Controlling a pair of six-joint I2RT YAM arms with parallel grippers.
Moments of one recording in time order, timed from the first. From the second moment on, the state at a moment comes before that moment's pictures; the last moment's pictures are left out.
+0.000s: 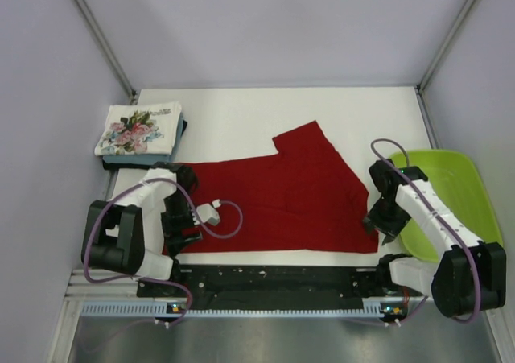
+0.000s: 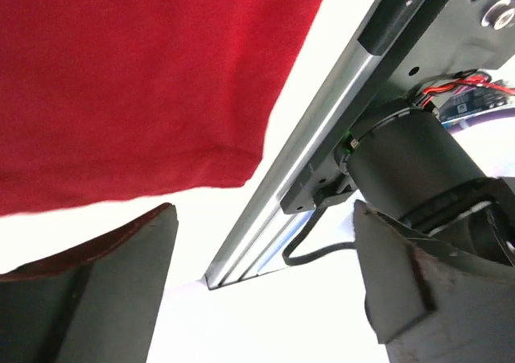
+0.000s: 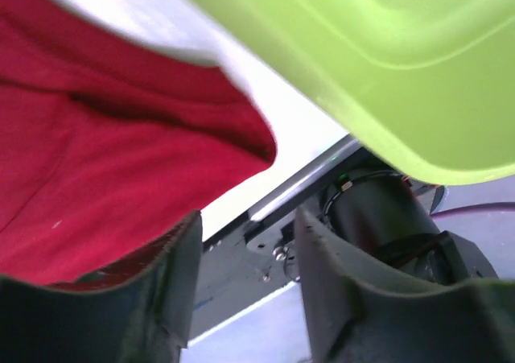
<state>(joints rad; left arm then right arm) -0.19 1.43 0.77 -1.29 0.06 1.02 0.17 1.14 0.76 -1.29 0.19 0.96</state>
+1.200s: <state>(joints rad) -0.09 2.17 1.79 -1.11 -0.06 1.00 0.25 2.51 2.28 -0.78 0.02 0.24</state>
